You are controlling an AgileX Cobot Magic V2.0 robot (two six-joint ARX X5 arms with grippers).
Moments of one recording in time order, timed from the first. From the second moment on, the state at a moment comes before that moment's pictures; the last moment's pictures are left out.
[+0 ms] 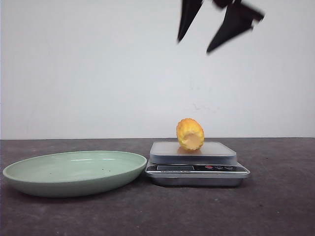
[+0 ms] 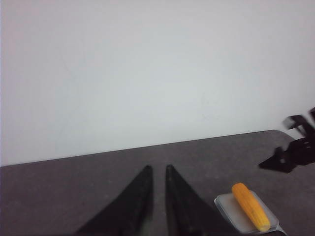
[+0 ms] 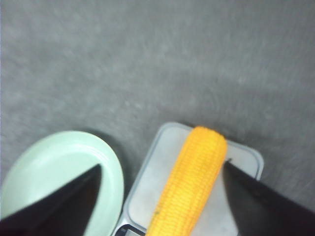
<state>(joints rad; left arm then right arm) -0.66 0.69 2.06 -1.42 -0.37 -0.04 0.53 1.53 1.39 -0.59 -0.07 0.30</state>
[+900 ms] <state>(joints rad) -0.66 0.69 1.94 -1.42 -0.37 -0.04 0.54 1.80 1.39 -0.66 -0.03 0.36</state>
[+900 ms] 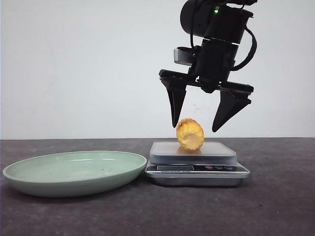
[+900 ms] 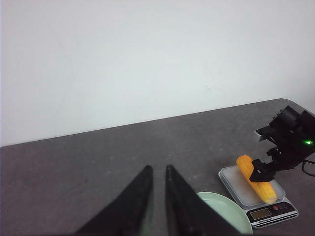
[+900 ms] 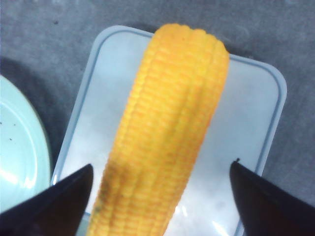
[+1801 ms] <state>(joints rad) -0.66 0.69 1.94 -1.42 -0.37 -0.09 0.56 1.55 1.39 -0.47 0.01 0.40</state>
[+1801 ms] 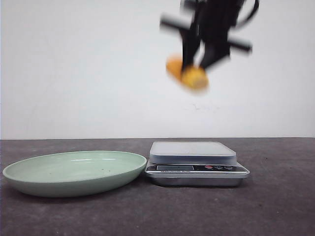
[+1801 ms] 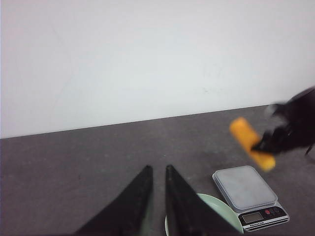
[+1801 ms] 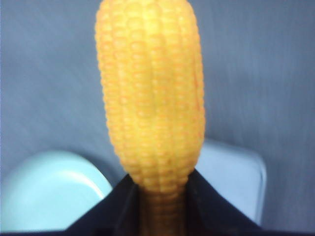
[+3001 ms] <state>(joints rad) -0.66 0.69 1.94 -1.42 -0.33 -0.14 0.83 1.90 1.40 -0.42 -0.16 0.77</state>
